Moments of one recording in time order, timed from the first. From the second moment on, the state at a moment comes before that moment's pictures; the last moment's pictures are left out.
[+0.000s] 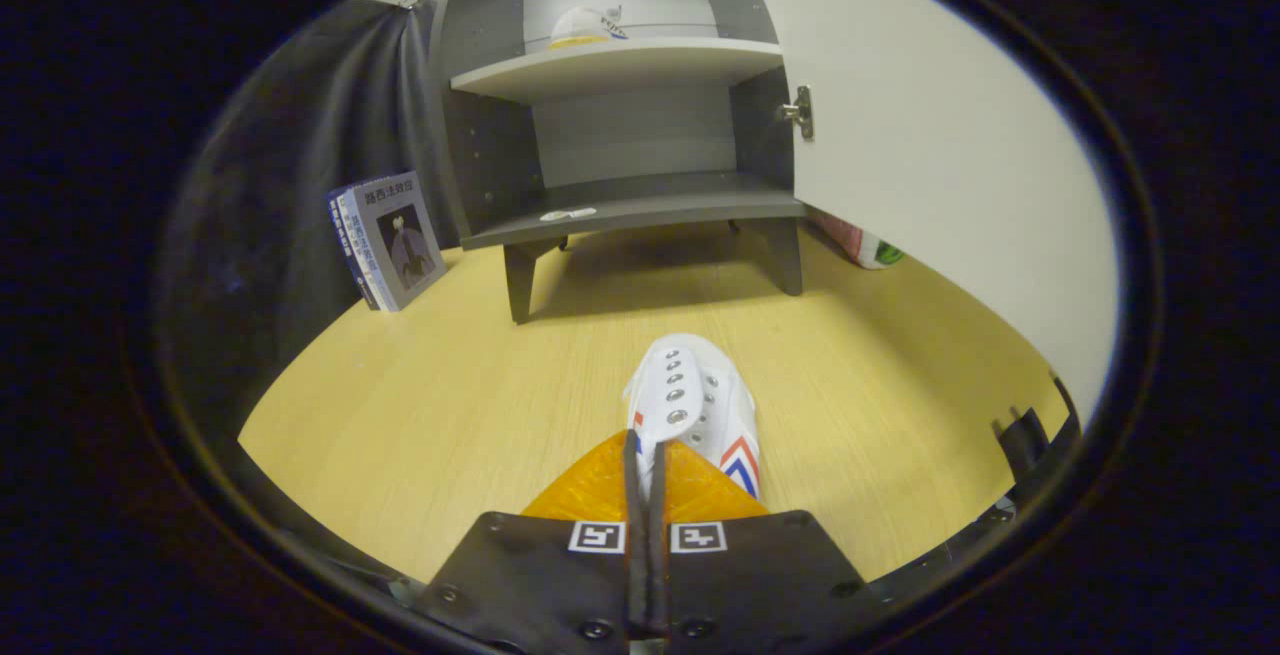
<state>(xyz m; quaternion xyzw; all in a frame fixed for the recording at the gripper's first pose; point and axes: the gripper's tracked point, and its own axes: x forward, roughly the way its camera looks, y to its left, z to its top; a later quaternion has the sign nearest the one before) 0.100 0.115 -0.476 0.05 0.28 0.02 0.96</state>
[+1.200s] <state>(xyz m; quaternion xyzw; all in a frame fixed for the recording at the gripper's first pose) 0.274 0.080 -0.113 -0.03 0.09 0.01 1.00</state>
